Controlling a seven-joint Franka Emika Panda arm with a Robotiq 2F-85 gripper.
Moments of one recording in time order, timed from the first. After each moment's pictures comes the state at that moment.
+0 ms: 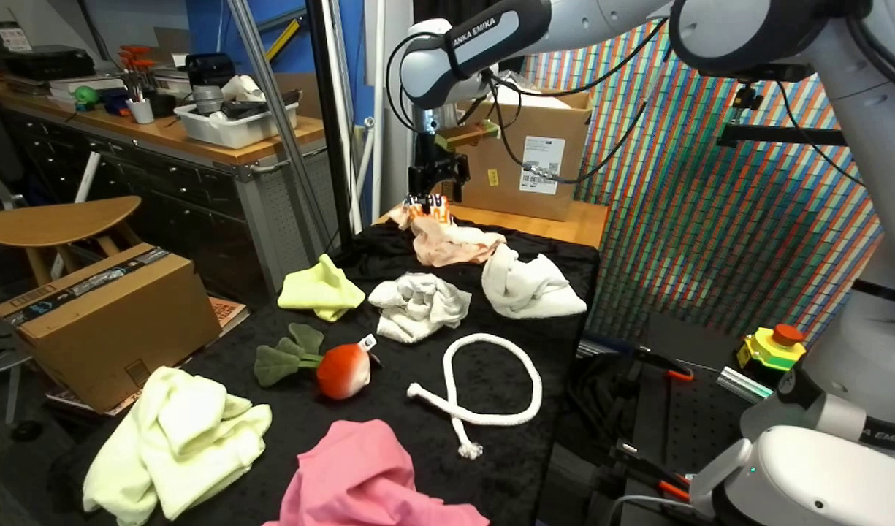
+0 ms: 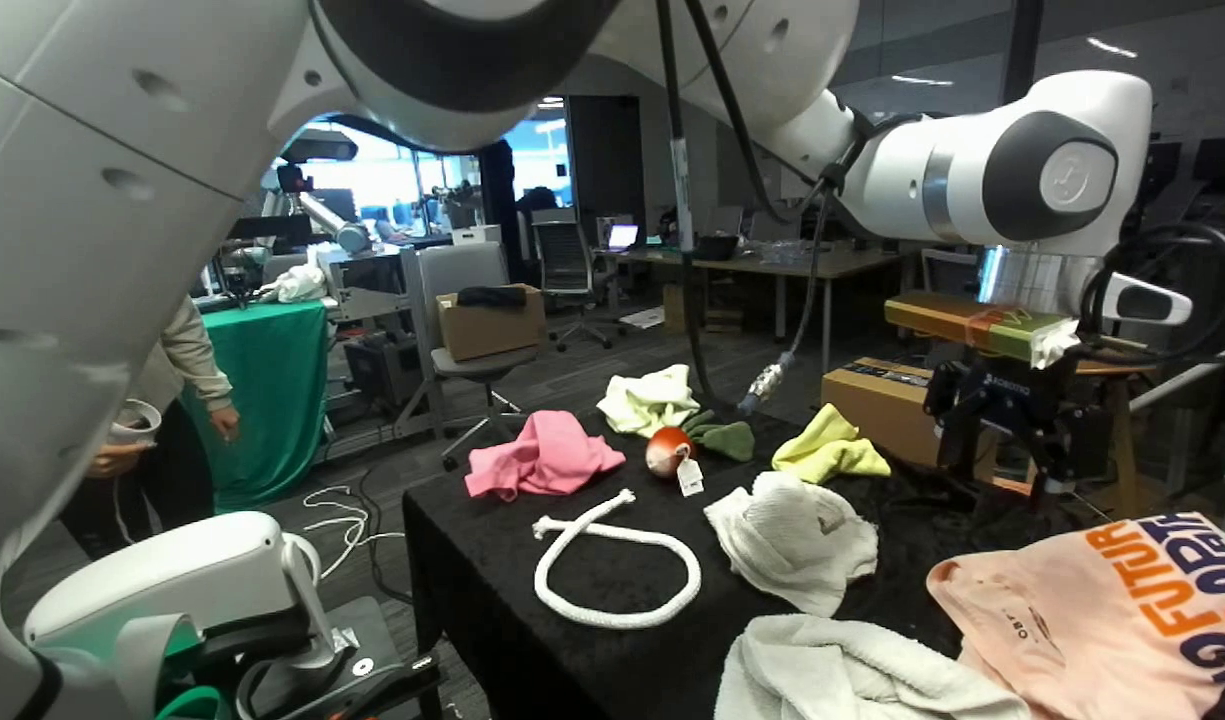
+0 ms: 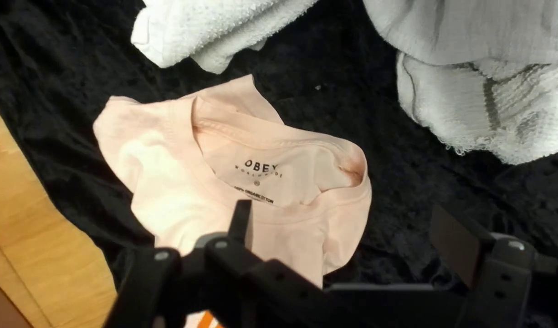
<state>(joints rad) -0.14 0.71 -0.09 -1.31 0.04 1.89 0.09</state>
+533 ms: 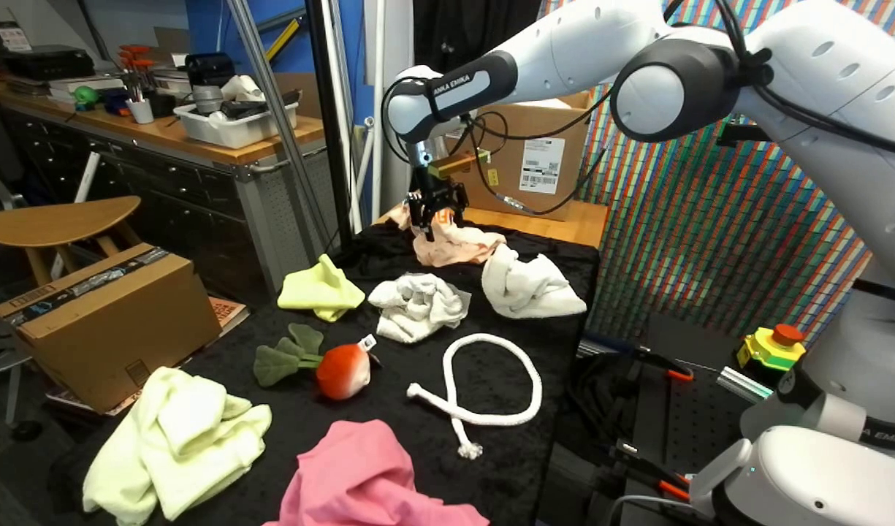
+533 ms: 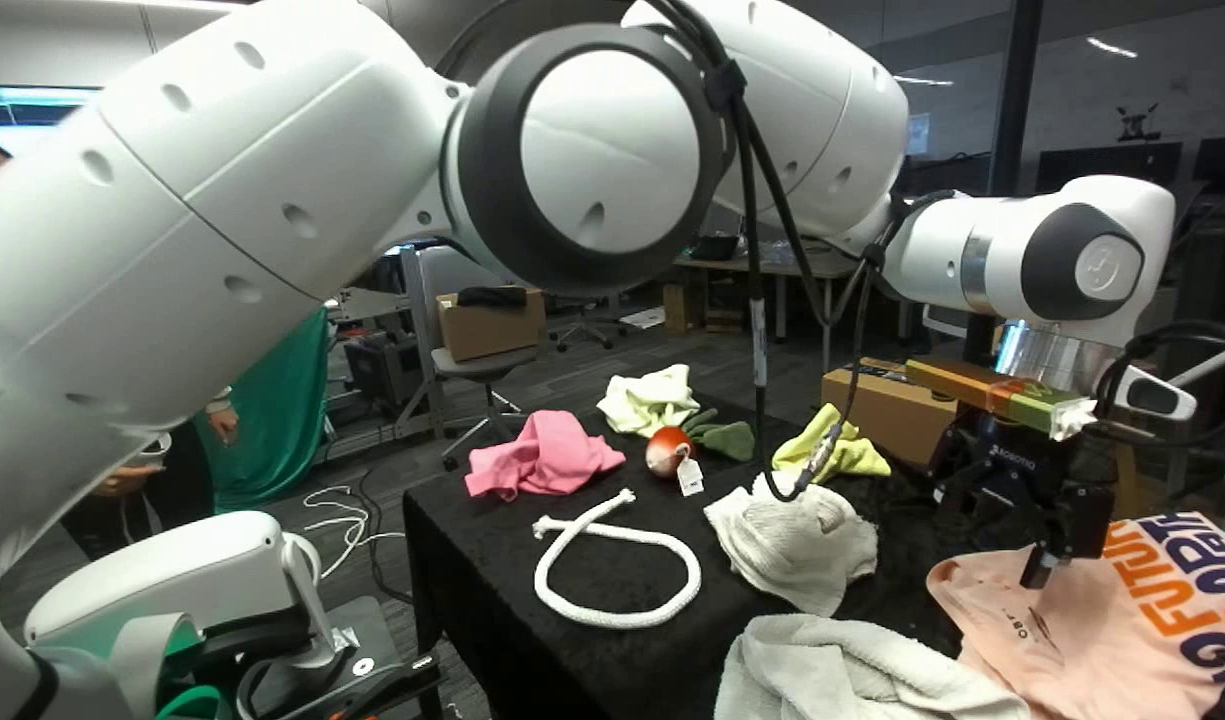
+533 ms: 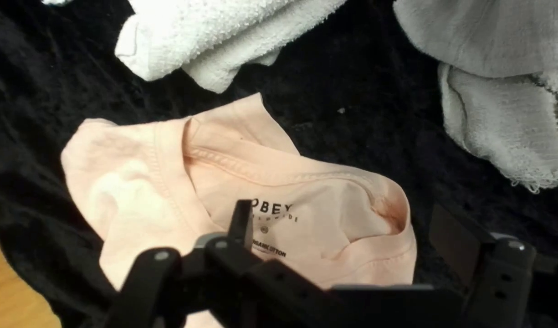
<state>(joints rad) -0.16 0.97 -0.09 -1.02 0.04 1.68 0.09</state>
